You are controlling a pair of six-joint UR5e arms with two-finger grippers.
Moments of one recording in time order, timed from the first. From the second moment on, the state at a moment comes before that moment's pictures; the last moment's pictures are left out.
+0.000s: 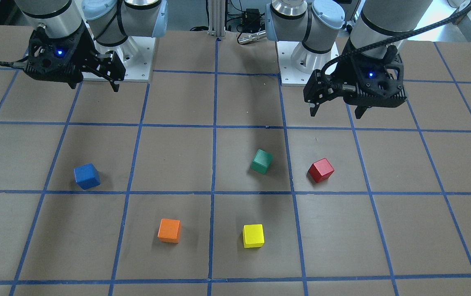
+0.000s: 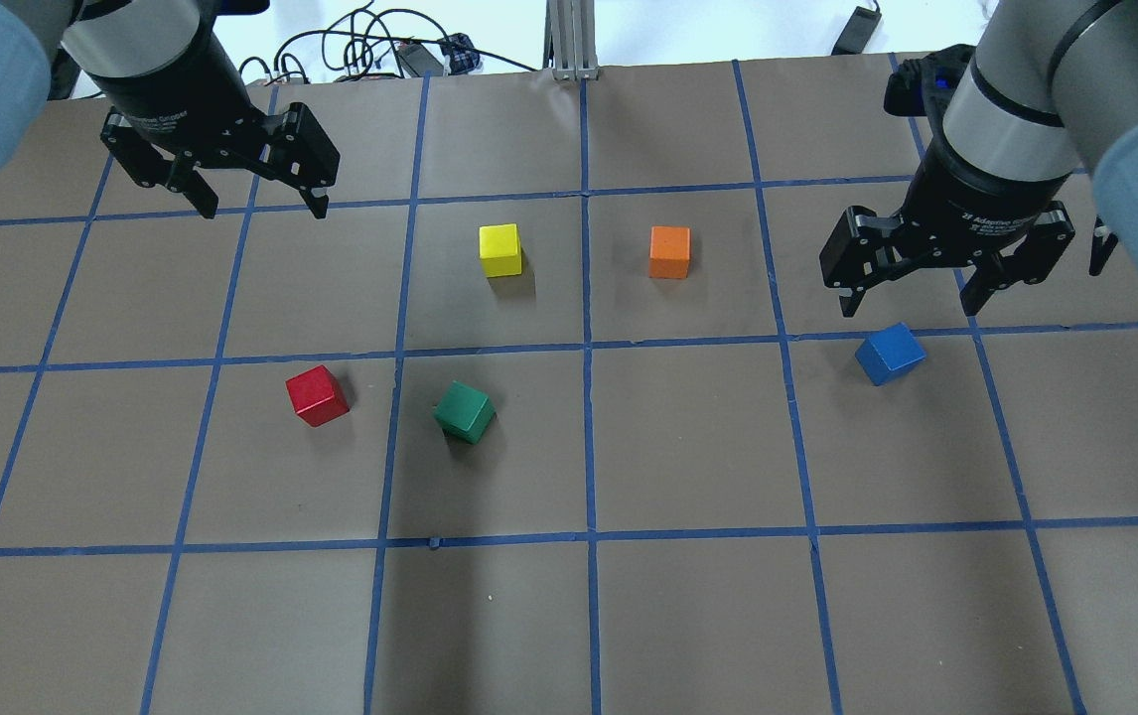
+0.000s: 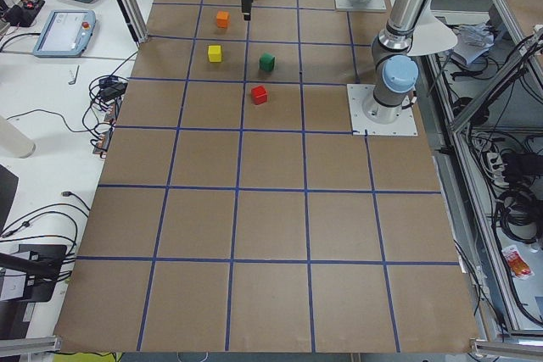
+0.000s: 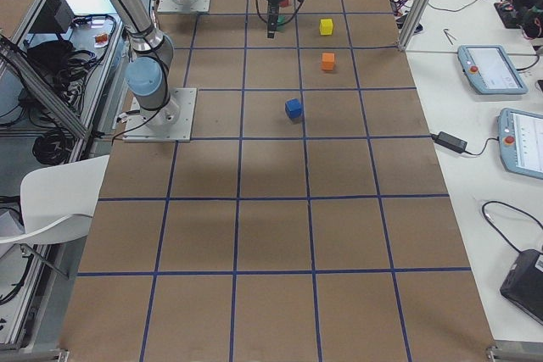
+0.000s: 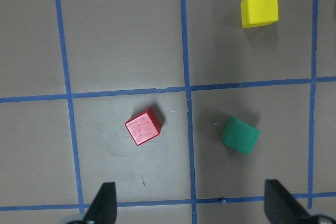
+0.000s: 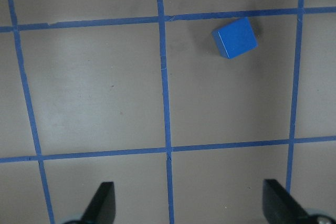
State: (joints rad) left arm -1.57 -1.62 -1.48 -1.59 1.57 0.05; right arm 1.54 -1.68 1.71 -1.52 -1.60 0.02
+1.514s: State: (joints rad) left arm -1.41 -1.63 -1.80 -1.37 1.57 0.07; right arm 1.54 -1.68 1.70 -1.52 -1.58 0.02
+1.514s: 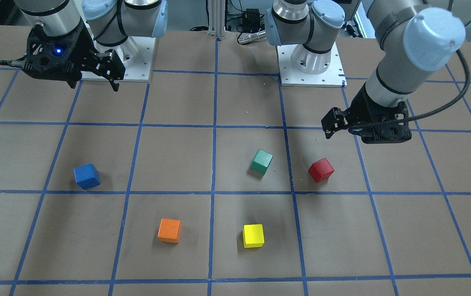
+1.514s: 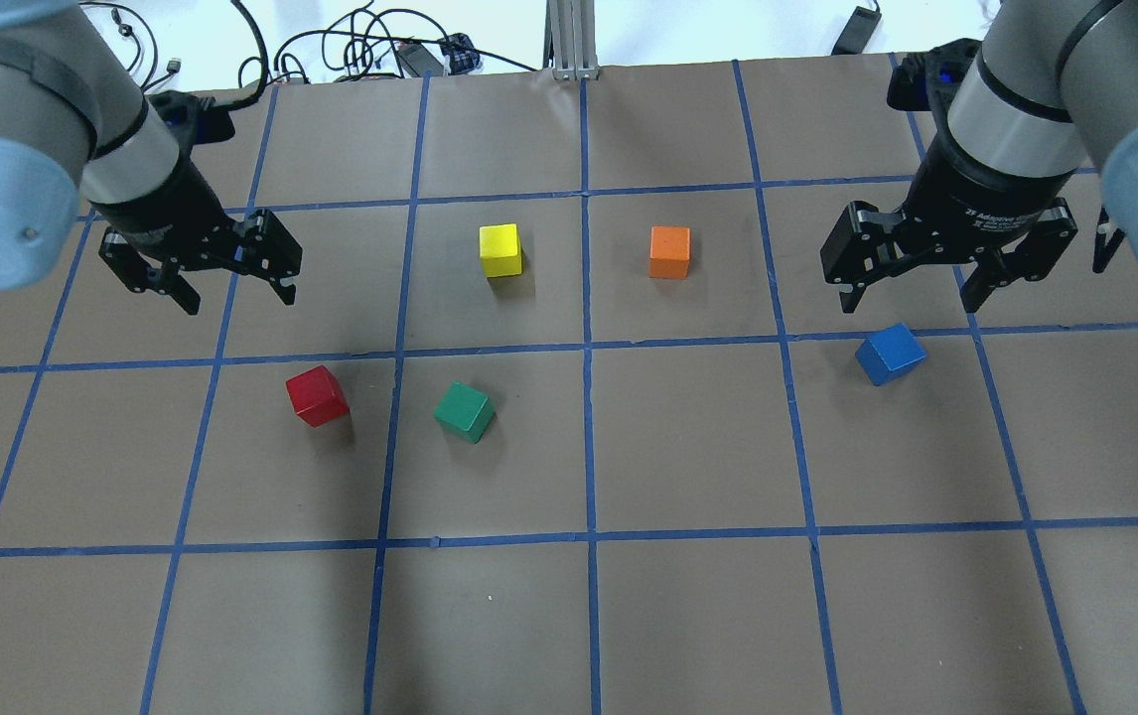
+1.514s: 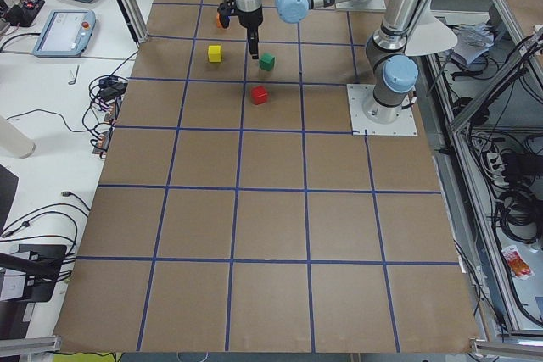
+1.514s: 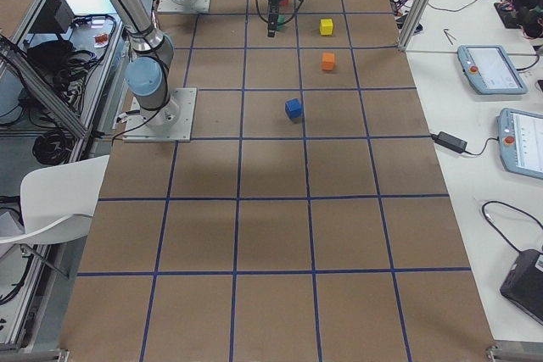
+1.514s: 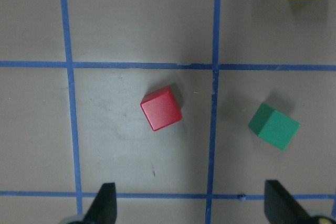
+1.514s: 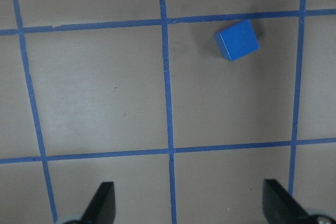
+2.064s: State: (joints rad) left arm -1.40 -1.73 -2.11 -0.94 1.57 -0.05; right arm 1.54 -1.68 1.70 -1.52 -1.59 0.00
